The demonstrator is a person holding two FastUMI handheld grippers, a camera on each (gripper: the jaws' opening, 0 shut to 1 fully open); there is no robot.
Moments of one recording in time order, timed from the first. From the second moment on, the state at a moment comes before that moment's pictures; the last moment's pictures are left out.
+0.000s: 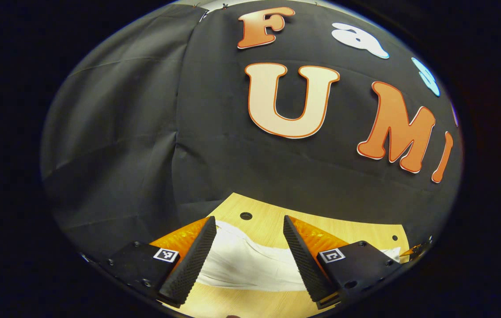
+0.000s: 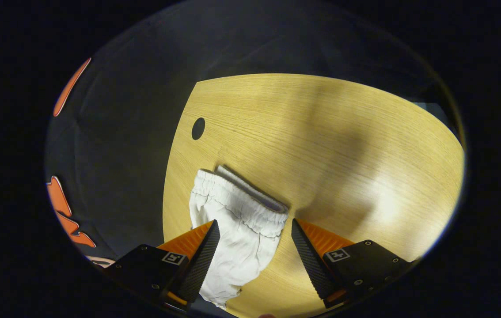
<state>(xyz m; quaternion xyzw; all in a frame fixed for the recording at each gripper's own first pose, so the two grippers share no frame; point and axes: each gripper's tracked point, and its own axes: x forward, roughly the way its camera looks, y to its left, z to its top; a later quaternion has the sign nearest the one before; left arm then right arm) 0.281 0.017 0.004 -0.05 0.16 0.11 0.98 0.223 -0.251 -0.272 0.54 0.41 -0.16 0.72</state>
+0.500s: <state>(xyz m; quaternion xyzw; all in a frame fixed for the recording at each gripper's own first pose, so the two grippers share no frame) 0.277 0.018 0.009 -0.07 0.17 0.13 0.97 0.221 -0.258 -0.290 0.57 0.42 -0.17 0.69</state>
